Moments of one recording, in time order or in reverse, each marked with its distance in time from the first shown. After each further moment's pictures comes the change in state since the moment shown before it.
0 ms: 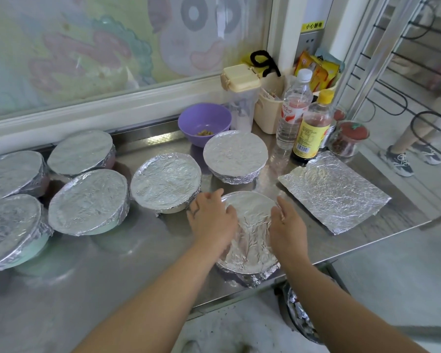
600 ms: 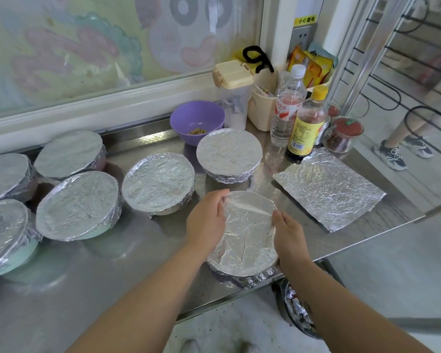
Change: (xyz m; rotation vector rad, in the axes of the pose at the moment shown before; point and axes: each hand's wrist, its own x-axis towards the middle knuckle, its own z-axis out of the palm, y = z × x) left_hand 0.015 -0.020 0.014 -0.188 0.060 0.224; right_hand 0.001 0.012 -0.005 0.407 -0.121 0.241
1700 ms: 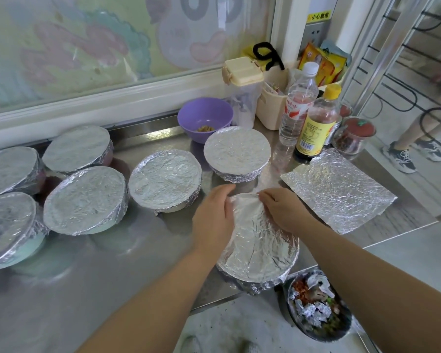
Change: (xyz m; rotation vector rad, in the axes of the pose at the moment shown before) left_hand -0.007 0.006 0.002 0.010 0.164 0.071; right_hand 0.057 -0.048 0.006 -0.848 -0.261 -0.367
